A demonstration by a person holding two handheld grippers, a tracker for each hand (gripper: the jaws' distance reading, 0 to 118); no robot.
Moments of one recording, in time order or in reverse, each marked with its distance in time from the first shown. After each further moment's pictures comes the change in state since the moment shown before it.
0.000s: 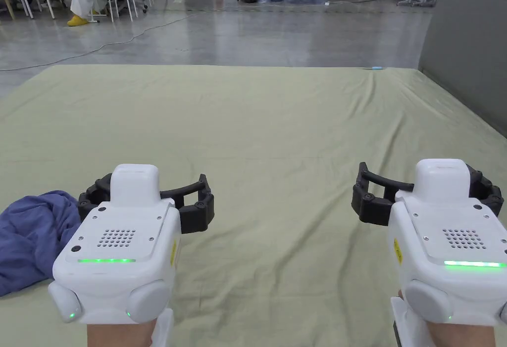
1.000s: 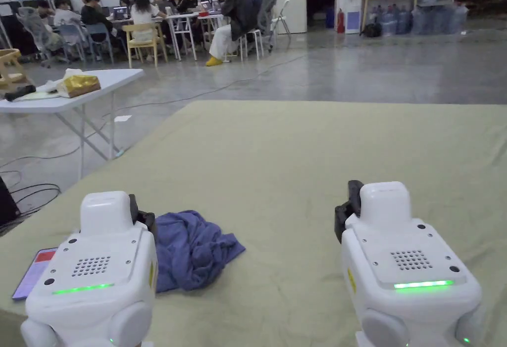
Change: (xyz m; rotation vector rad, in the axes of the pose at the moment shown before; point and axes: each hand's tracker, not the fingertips) left arm -0.135 0.032 0.088 -0.001 0.525 -0.020; right arm -0.191 0.026 -0.003 -0.004 0.514 -0.090
